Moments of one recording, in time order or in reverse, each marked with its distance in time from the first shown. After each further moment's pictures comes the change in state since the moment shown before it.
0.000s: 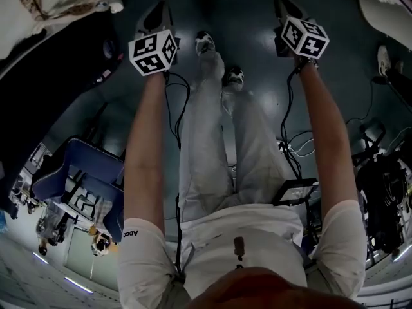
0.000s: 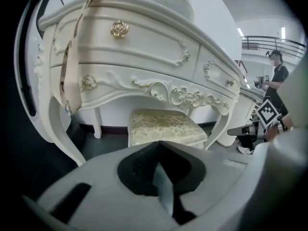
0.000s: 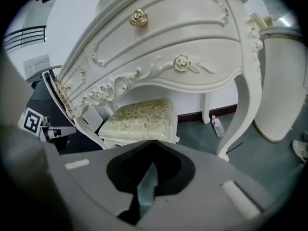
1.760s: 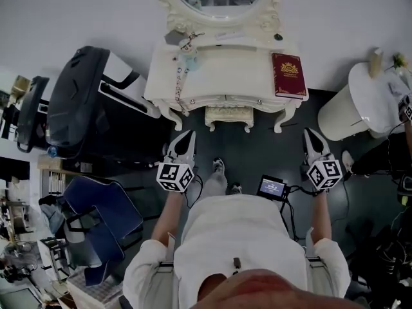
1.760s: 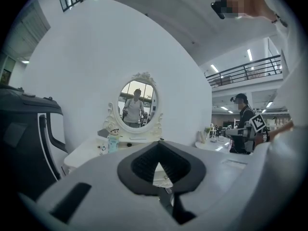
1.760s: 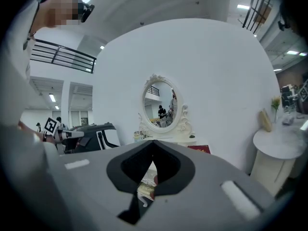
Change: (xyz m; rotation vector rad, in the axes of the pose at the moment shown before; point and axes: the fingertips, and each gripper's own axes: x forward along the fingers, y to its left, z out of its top) left arm -0.532 -0.223 0.339 0.073 -0.486 -0.135; right arm -0.615 0.146 0.312 -0.261 -0.518 0.204
